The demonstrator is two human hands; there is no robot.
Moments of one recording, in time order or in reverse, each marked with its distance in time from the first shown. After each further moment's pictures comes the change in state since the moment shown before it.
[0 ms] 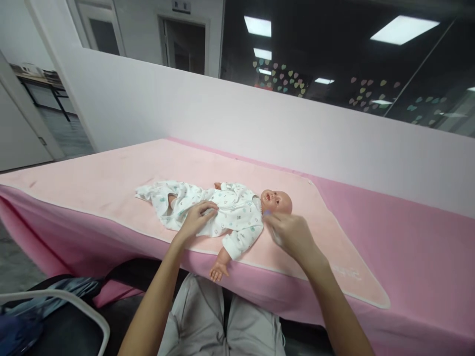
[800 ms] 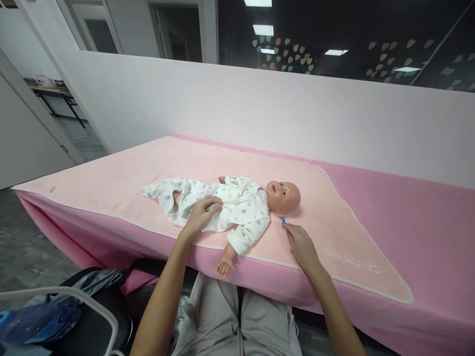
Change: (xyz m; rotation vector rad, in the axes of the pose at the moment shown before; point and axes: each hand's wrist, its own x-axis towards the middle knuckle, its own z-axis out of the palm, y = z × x) left_hand 0.001 0.005 0.000 0.013 -0.045 -0.028; right_hand -0.109 0.121 -0.002 -0.783 -0.113 0.269
